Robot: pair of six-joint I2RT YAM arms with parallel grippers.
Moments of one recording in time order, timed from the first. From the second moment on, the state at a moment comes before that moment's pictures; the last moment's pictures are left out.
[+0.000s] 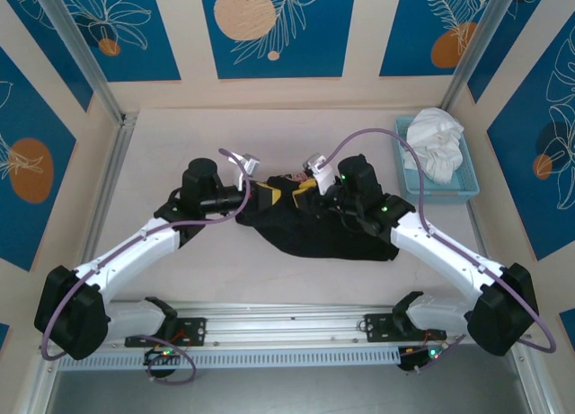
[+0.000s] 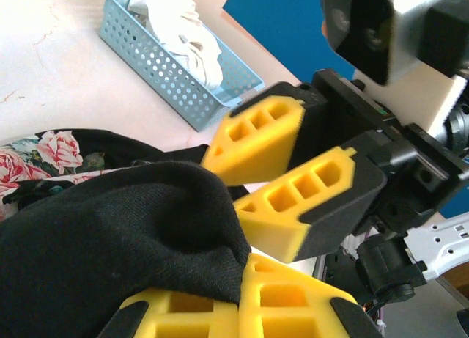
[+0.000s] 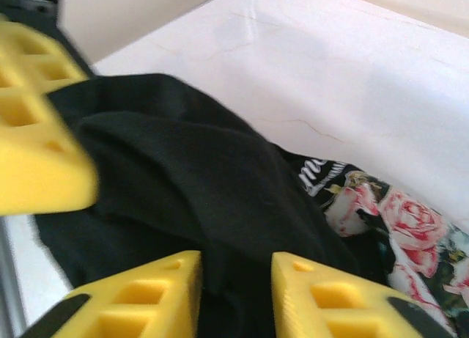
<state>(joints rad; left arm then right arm) -0.55 1.22 0.82 0.10 0.70 -0.41 0.64 1.17 0.90 -0.23 -0.32 0.00</state>
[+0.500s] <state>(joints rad) -0.54 1.22 0.82 0.10 0.70 -0.41 0.64 1.27 0.91 -0.20 -0.45 -0.03</state>
